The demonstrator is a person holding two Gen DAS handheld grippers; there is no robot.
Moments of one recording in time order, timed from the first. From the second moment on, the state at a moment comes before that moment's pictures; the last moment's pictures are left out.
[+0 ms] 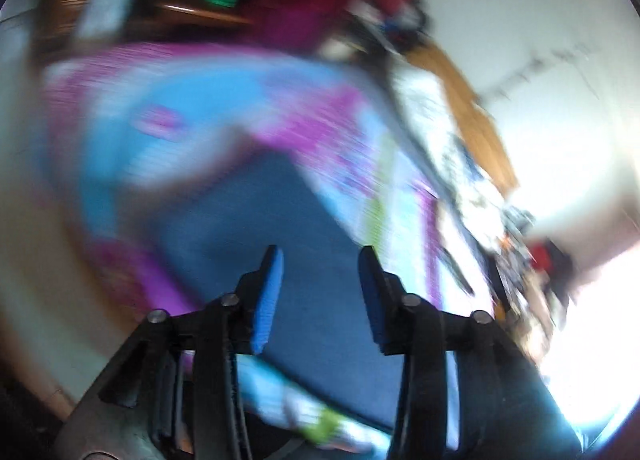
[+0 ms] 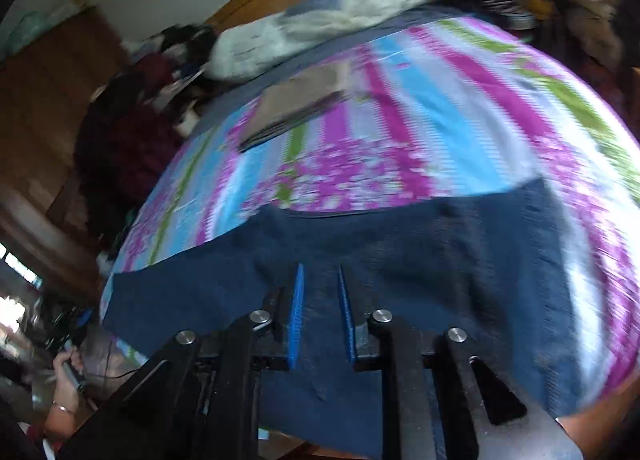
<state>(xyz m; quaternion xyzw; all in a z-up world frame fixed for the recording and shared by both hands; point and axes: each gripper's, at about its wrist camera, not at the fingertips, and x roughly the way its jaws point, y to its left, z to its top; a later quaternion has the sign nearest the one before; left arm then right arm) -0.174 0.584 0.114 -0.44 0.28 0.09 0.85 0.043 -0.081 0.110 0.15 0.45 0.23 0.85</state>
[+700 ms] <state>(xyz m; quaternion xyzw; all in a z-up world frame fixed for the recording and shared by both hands) -0.086 0.491 0.050 -0.36 0.36 0.01 0.86 0.201 0.107 0.022 -0.03 0.47 0.12 0.88</state>
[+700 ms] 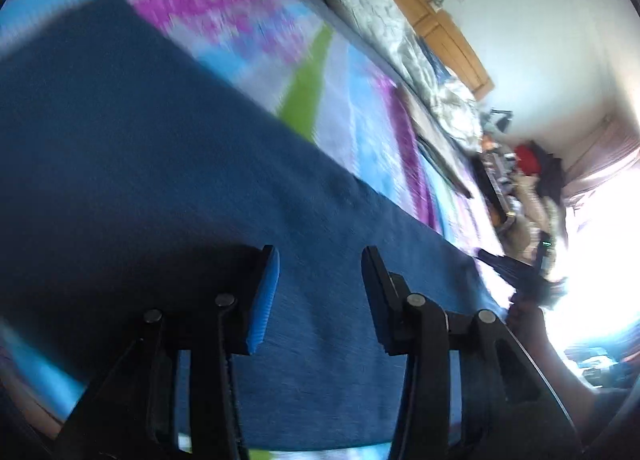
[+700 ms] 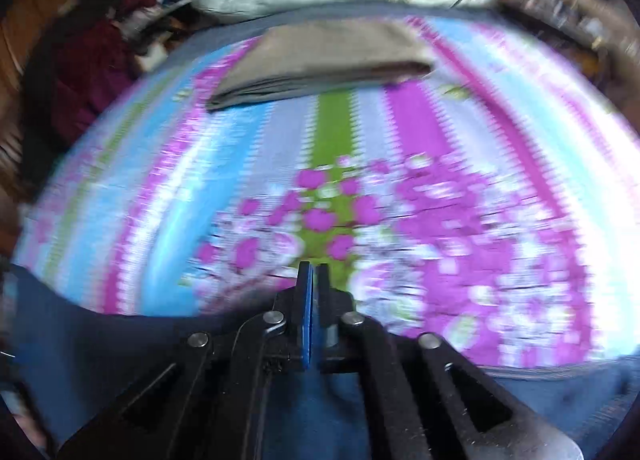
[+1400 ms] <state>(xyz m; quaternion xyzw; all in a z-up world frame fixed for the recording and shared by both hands) -0.202 0.606 0.013 -0.47 0.20 0.12 0.85 0.009 0.154 0.029 -0.10 0.54 0.27 0.79</state>
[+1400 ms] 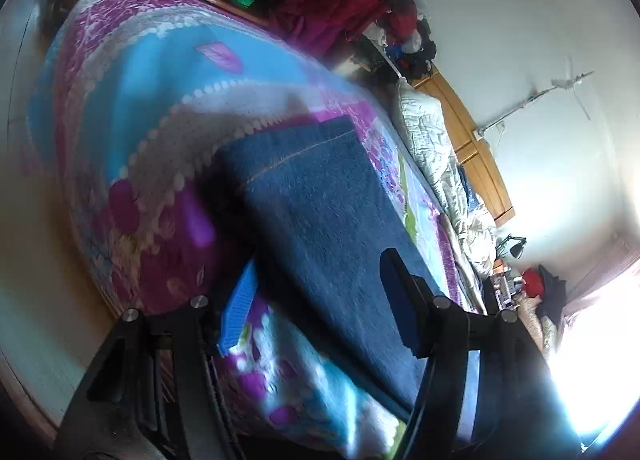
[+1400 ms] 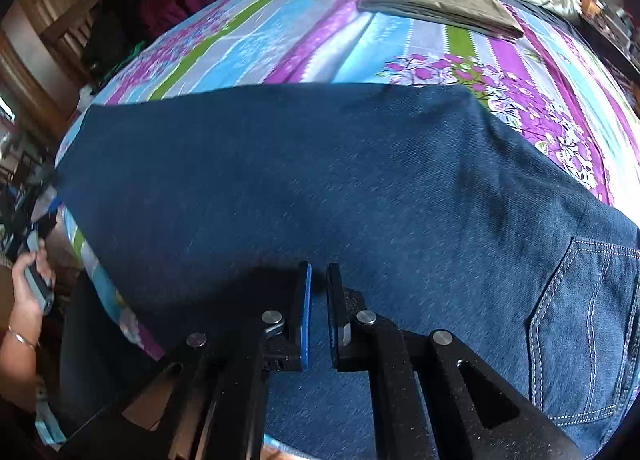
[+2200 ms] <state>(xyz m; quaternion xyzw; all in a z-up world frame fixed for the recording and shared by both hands) -0.185 0.626 0.017 -0.48 0.15 0.09 0.86 0.008 0.142 0.020 -0.11 0.56 0.24 0.78</state>
